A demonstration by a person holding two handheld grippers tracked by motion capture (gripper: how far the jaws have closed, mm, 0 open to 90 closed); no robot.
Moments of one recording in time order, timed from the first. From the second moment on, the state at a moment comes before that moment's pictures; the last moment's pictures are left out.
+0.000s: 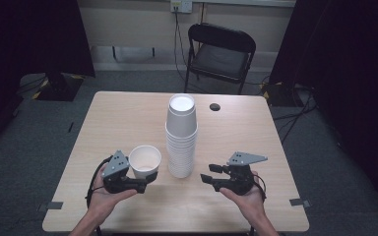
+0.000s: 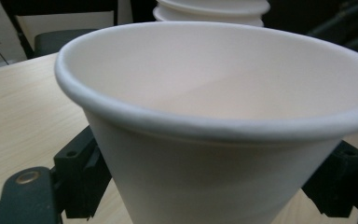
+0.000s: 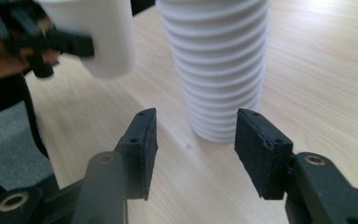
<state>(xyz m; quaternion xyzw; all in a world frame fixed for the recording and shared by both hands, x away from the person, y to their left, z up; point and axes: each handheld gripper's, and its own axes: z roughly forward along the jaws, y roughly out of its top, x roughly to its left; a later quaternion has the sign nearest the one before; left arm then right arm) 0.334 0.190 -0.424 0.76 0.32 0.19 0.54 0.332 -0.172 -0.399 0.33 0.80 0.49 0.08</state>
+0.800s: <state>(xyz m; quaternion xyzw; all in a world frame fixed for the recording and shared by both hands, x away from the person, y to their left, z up) 0.407 0.237 -0.428 0.71 0.41 0.23 0.53 0.331 -0.219 -0.427 0.38 0.80 0.45 0.10</state>
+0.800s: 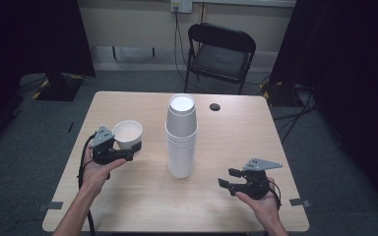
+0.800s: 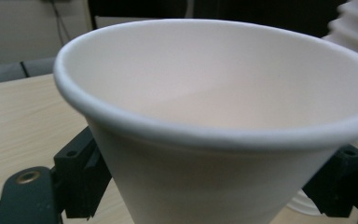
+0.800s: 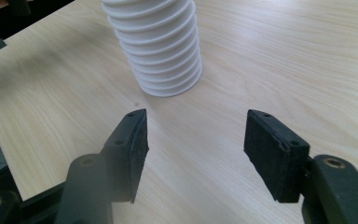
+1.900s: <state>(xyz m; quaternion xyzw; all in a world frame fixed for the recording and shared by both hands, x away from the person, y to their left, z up) 0.443 0.213 -0.483 0.76 0.43 0.21 0.44 0.328 -0.216 -0.432 0.39 0.80 0.45 0.09</state>
